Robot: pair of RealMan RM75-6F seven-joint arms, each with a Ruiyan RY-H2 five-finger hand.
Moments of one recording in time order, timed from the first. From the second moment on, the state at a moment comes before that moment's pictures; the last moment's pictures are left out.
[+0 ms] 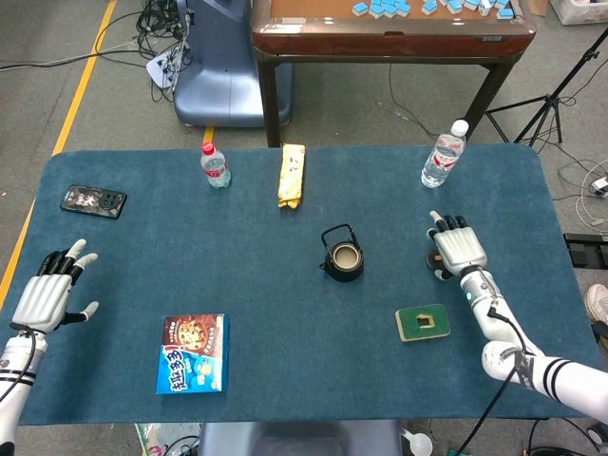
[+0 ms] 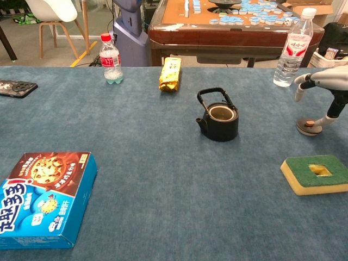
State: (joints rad) left arm -0.34 -1.20 -0.11 -1.38 1.34 1.16 -0.06; right arm 0.76 -1.34 0.10 -1.33 -0.76 0.77 -0.58
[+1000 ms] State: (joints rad) left arm -0.35 -1.21 -0.11 -1.38 1.33 1.15 -0.04; right arm 0.76 -1.41 0.06 -1.16 -0.78 0.70 -0.49
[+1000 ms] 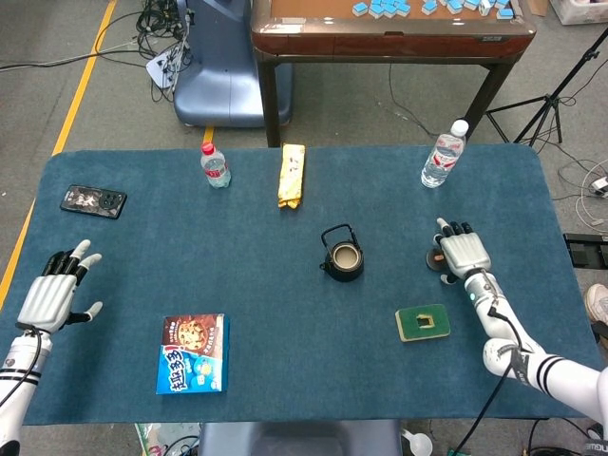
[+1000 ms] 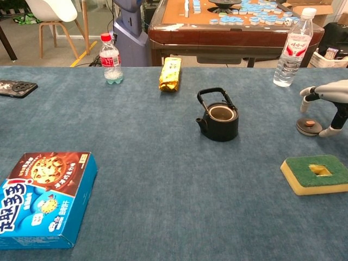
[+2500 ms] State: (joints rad) left arm -0.36 -1.23 -0.10 -1.33 1.32 1.13 -0.07; right arm 0.79 -1.47 0.05 -1.05 -0.79 0.64 -0.46
